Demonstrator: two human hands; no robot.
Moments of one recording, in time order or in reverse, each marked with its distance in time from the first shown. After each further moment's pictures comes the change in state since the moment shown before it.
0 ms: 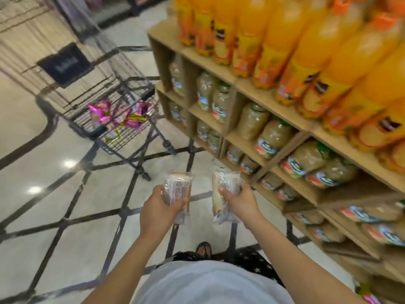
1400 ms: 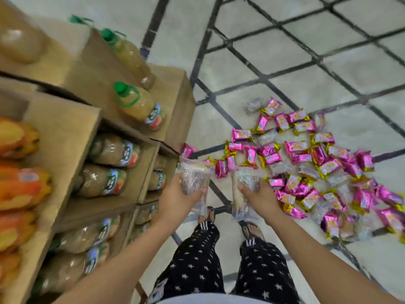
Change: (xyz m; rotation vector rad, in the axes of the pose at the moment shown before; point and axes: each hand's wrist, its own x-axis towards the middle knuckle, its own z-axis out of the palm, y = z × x) left_hand -0.528 0.236 0.647 0.970 -1.325 1.343; right_hand -0.297 0.590 -0.402 1.298 1.185 0.830
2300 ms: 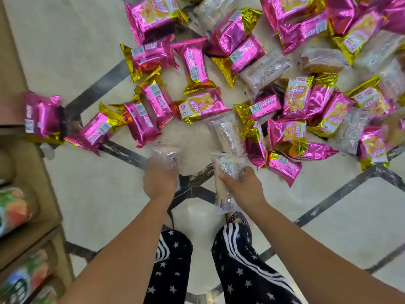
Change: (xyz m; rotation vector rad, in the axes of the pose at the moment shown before) left_hand 0.288 -0.282 0.513 0.414 -0.184 -0.185; right_hand 0.360 0.378 0.134 0.130 0.171 0.450
